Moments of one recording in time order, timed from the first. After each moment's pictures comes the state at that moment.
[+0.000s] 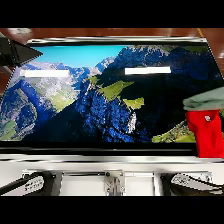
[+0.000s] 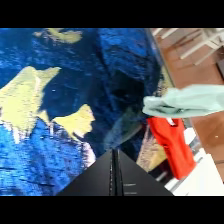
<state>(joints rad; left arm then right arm) 0.22 -1.25 1.65 0.46 -1.40 -1.26 -0.82 -1.40 1.76 -1.03 1.58 1.46</state>
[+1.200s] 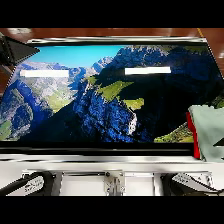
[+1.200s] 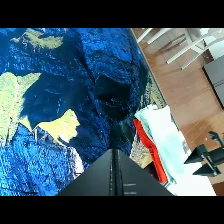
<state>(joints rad) 0.22 -1.20 1.65 0.42 -1.41 -1.29 -1.04 -1.29 1.11 -1.50 1.63 1.56</state>
